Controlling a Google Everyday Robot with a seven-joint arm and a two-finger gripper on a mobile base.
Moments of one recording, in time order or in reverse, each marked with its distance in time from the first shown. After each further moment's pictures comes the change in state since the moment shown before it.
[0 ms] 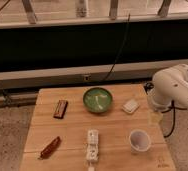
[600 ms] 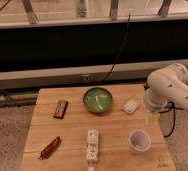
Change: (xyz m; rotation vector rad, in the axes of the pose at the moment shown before) arm -0.030 0.000 -0.002 0.001 0.028 -0.052
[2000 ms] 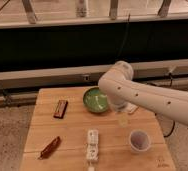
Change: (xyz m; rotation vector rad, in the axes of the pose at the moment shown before) arm -0.142 0.000 -0.009 -0.022 0.113 -0.334
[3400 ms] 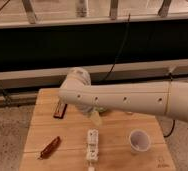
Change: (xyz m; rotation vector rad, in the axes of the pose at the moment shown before) arm -0.127 -0.037 -0.010 0.054 0.037 -0.358
